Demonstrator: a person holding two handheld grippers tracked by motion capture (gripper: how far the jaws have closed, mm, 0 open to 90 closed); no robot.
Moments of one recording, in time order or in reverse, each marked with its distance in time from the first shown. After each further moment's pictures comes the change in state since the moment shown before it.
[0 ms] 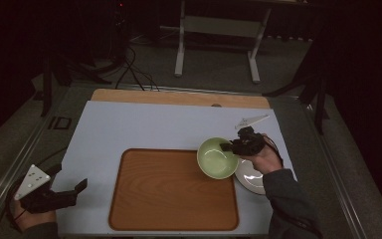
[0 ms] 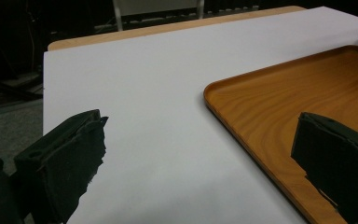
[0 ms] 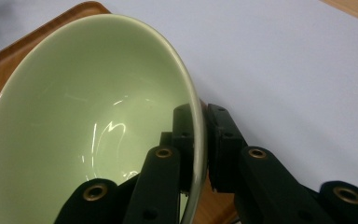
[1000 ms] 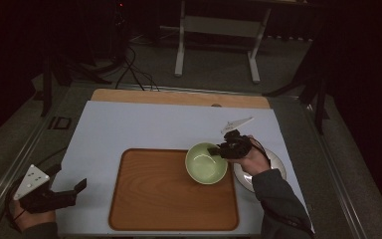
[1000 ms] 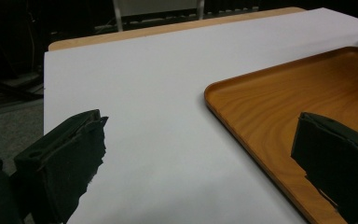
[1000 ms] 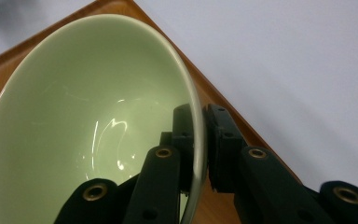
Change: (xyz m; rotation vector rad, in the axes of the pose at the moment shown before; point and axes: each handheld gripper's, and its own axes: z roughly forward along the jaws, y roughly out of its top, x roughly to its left) left arm 0.001 0.000 0.000 -0.003 -0.002 -0.004; right arm 0.019 0.008 0.027 0.027 0.066 -0.055
